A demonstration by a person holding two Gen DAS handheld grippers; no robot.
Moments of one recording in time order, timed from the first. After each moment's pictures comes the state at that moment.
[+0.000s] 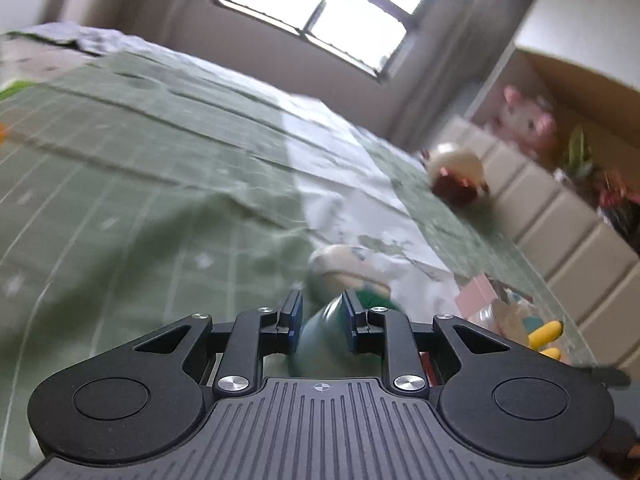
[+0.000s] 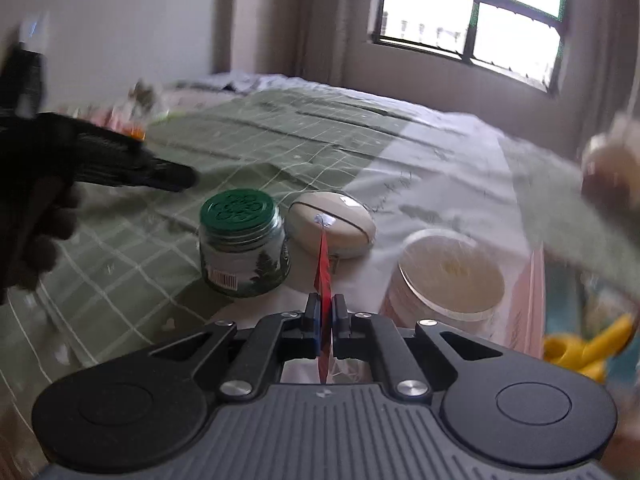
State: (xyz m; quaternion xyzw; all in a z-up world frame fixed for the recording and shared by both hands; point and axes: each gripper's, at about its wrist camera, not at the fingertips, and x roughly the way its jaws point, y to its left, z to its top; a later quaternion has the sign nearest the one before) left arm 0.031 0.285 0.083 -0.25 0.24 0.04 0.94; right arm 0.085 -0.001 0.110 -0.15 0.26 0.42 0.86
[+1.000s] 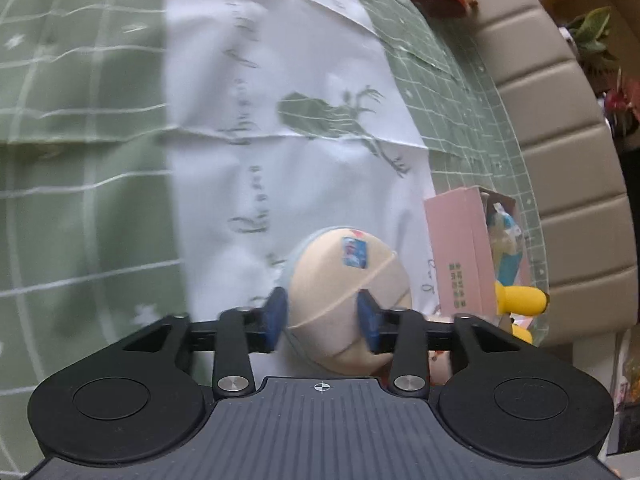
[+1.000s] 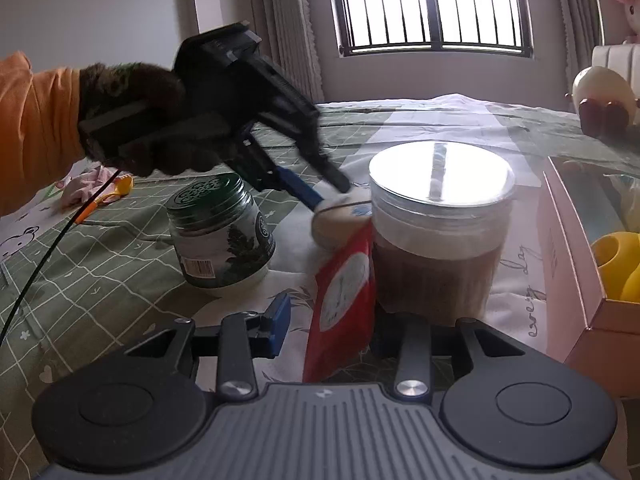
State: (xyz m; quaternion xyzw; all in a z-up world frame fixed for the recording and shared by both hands) left arm 0.250 0.271 0.052 -0.30 0.54 -0.14 0.78; right arm 0.106 -0.010 0.049 -0.05 0.26 0.42 0.87
